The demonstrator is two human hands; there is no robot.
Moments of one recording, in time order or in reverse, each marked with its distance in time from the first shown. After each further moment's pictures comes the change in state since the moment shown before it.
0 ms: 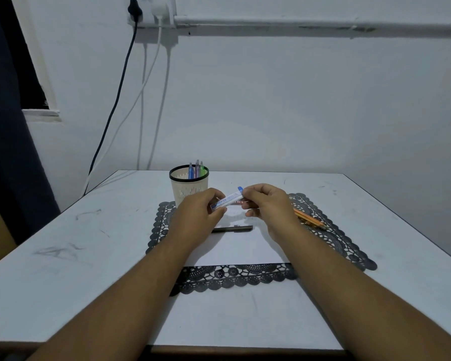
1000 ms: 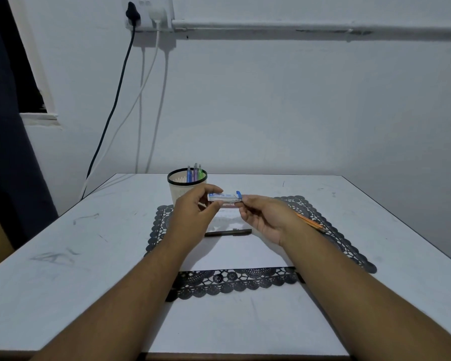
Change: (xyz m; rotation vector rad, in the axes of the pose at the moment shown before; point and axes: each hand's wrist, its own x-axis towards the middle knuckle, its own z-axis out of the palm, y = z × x) left_hand -0.002 0.007 -0.005 -0.380 0.092 -0.064; right_hand 0.007 -0.002 -0.004 0.361 -0.119 0.350
